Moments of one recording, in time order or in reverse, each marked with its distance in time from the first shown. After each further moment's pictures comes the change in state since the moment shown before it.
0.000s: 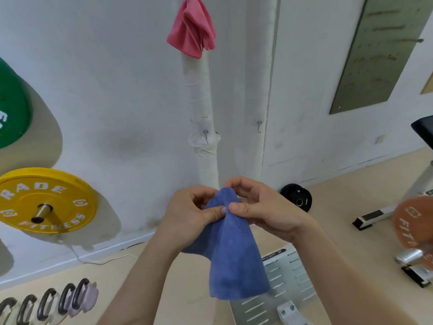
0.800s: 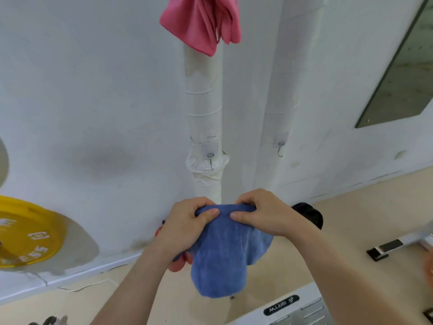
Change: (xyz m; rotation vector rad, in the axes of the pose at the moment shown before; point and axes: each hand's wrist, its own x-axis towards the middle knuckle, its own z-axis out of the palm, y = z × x) left_hand 0.268 -0.090 -0.036 0.155 -0.046 -0.001; right_hand 0.255 0.008 -0.129 -0.915 0.125 0.118
